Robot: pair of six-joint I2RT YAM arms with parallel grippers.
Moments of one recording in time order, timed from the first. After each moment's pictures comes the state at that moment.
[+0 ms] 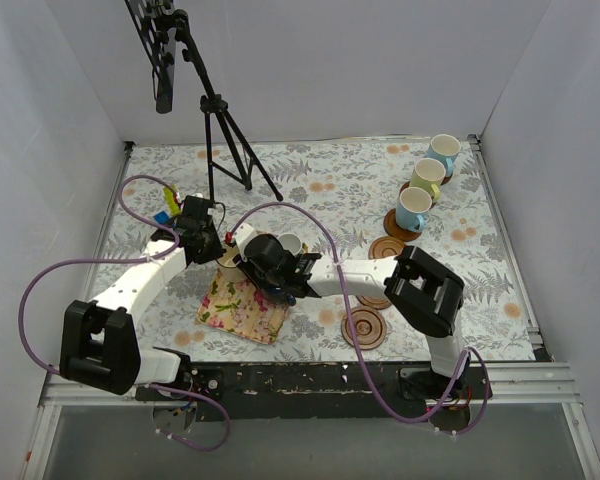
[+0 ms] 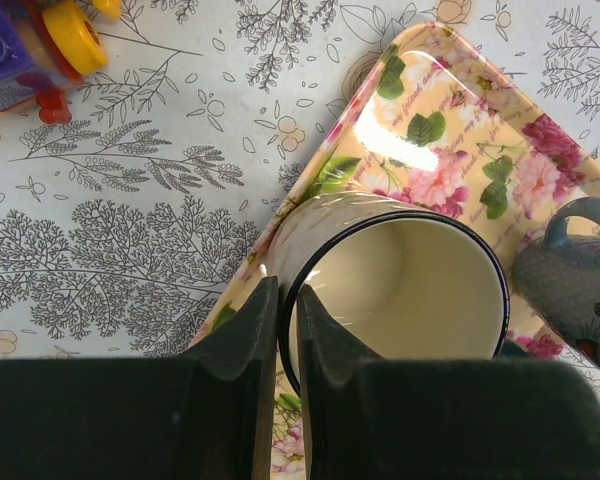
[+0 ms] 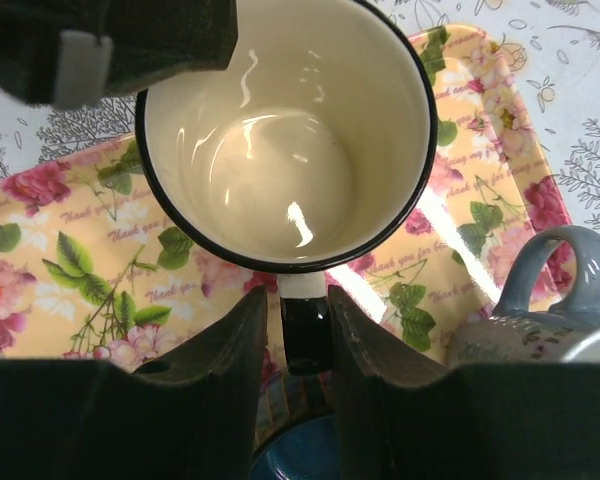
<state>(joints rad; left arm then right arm) -0.27 1.32 0.90 -0.55 -0.16 -0.55 1.15 1.93 1.28 0.04 0.20 0.11</state>
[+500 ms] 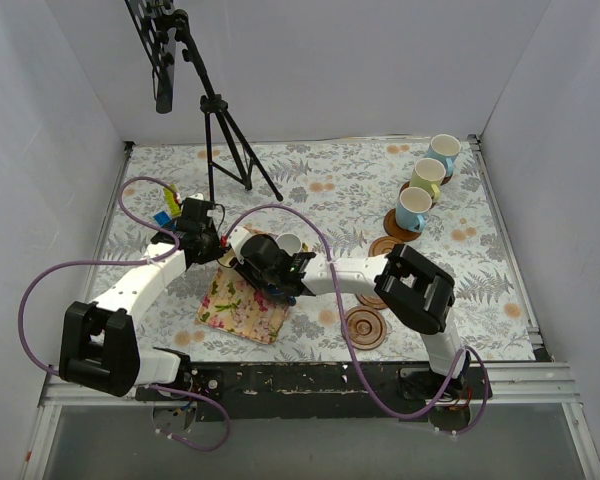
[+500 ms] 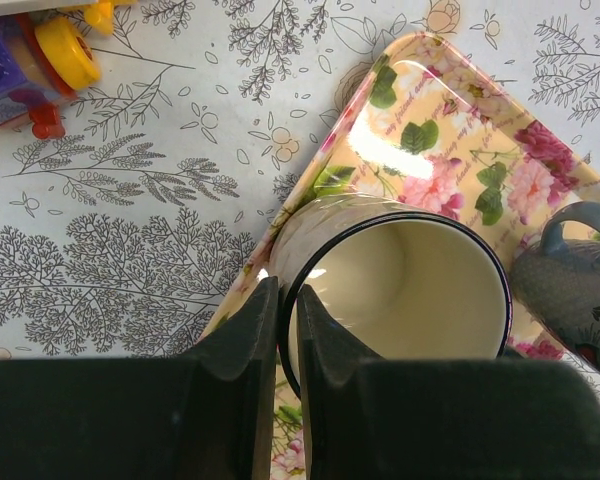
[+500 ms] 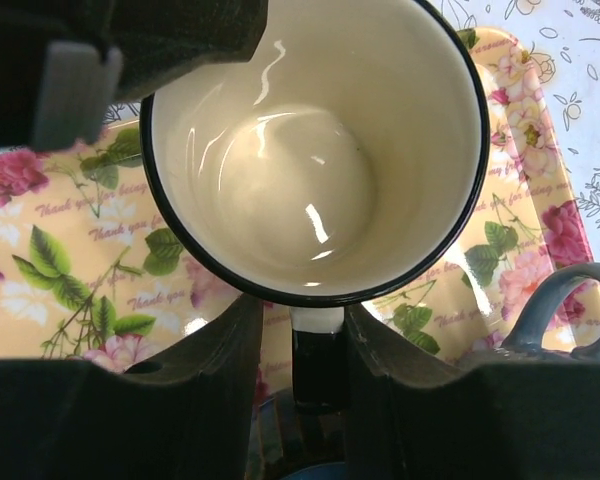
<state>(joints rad) -0.27 1.31 0.86 -0.49 -0.16 -0.53 1.14 2.01 1.34 0.01 0.16 0.04</state>
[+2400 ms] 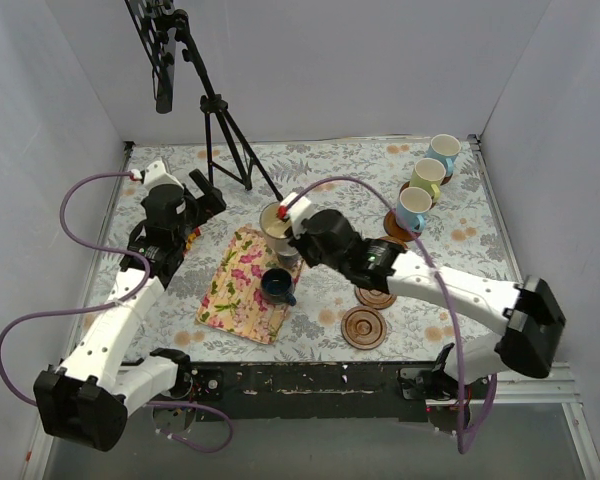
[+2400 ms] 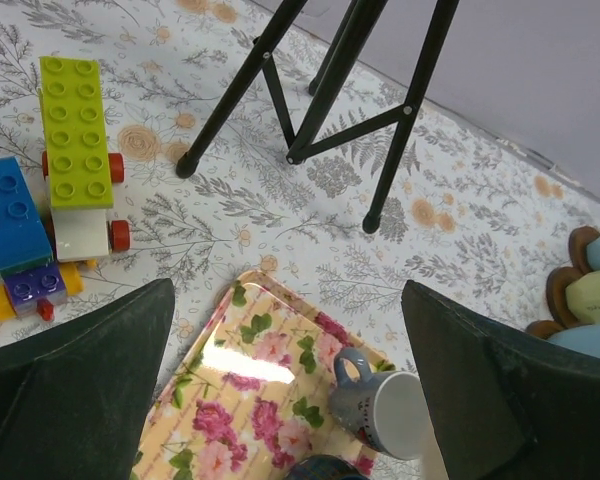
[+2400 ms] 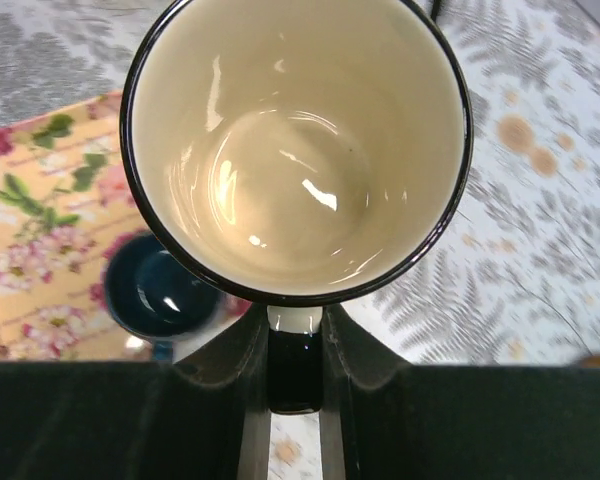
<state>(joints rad) -0.26 1.01 0.94 -0.27 -0.28 -0.60 1.07 1.47 1.14 -0.18 0.25 -0.04</state>
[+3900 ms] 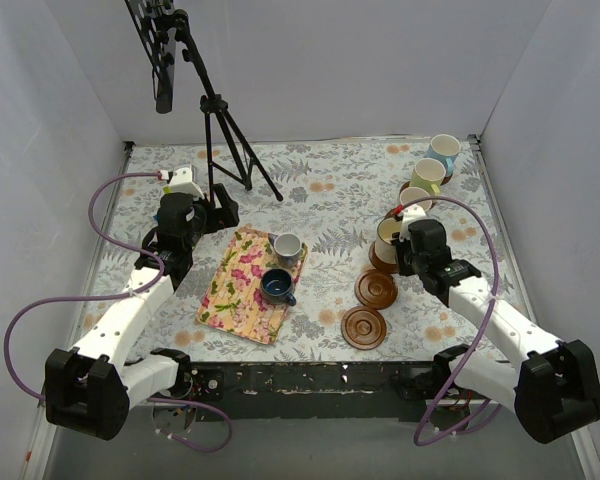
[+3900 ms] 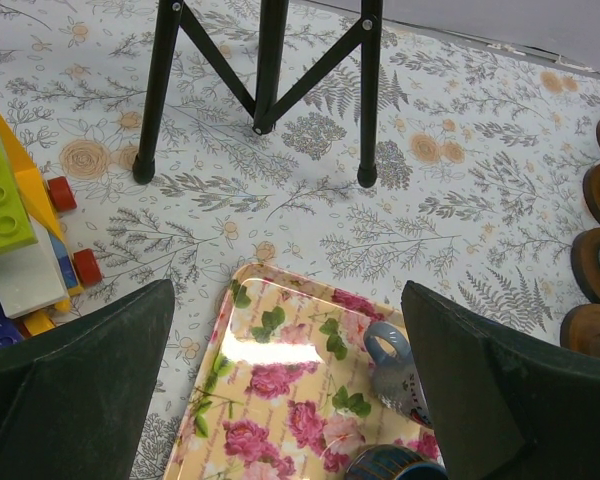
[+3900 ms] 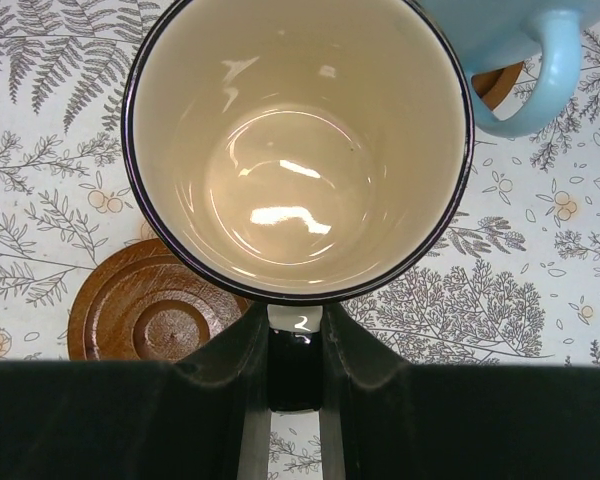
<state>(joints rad) -0.26 1.08 0.77 -0.01 -0.09 -0.36 0.40 1.06 0.61 -0.27 0.12 0.02</state>
